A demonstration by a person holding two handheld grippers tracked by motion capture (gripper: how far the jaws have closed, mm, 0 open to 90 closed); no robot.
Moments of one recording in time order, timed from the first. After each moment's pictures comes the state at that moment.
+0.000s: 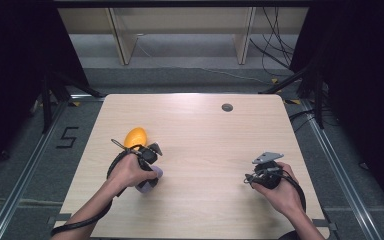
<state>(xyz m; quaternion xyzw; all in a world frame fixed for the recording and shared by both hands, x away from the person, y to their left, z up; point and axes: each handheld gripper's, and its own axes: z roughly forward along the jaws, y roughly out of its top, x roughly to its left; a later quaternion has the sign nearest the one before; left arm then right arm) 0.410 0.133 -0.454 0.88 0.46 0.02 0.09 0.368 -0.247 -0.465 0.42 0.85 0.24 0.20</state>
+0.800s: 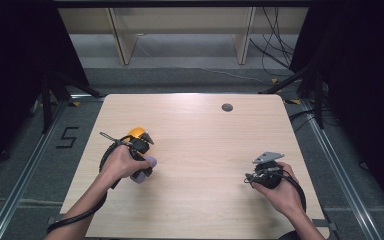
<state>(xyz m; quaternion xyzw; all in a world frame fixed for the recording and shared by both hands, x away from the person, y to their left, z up) 0.427 0.155 -0.435 0.86 0.49 0.04 0.11 0.367 -0.247 -0.464 0.43 0.85 0.25 0.19</state>
